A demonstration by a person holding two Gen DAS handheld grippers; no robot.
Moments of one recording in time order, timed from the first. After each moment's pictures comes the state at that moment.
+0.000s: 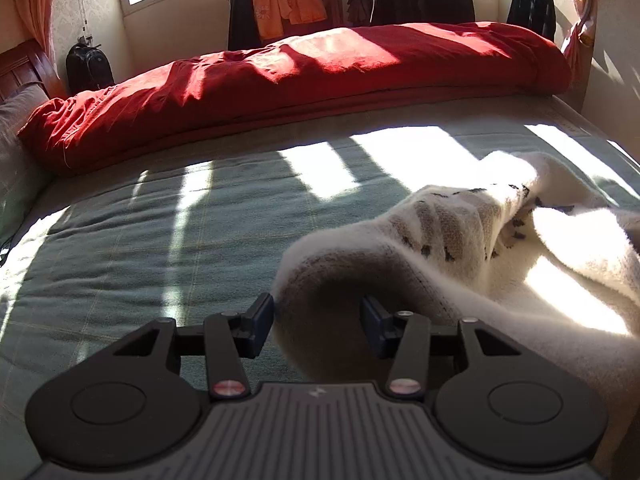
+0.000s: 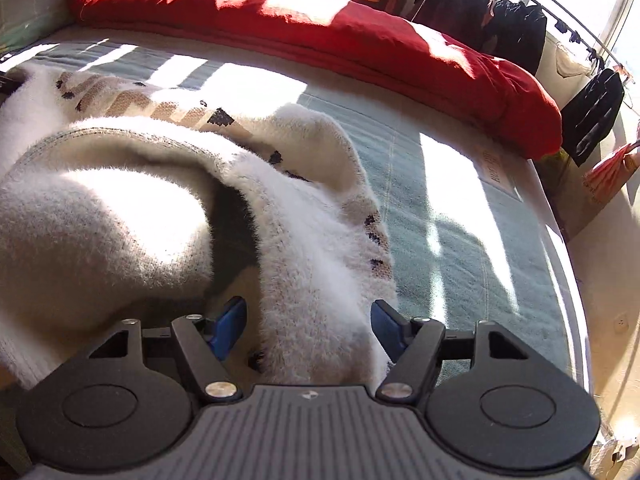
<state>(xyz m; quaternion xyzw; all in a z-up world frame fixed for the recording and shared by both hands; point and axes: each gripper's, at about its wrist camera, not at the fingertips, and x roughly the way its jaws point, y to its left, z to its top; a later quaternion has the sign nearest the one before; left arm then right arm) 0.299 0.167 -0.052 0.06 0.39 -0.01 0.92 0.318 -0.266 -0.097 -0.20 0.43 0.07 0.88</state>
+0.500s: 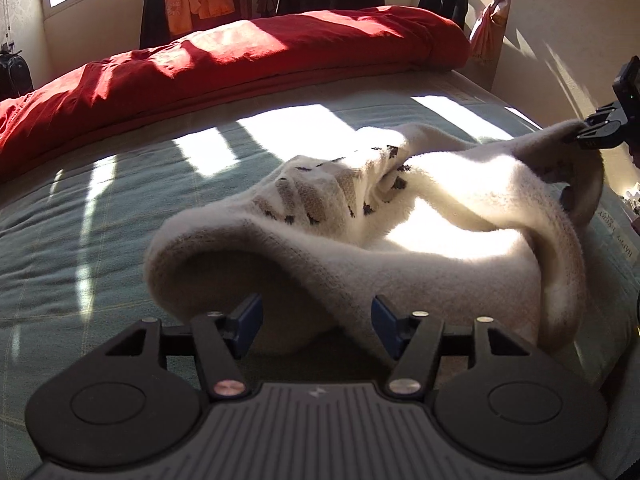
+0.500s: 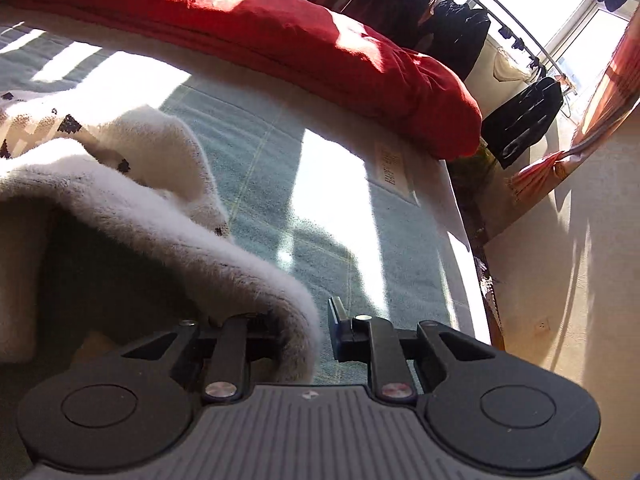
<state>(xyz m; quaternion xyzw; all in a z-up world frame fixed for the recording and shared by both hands) 0.242 0.112 -0.044 0.05 0.41 -0.14 0.90 0.381 -0.358 -0.065 -0.25 0.41 -0.04 0.88</state>
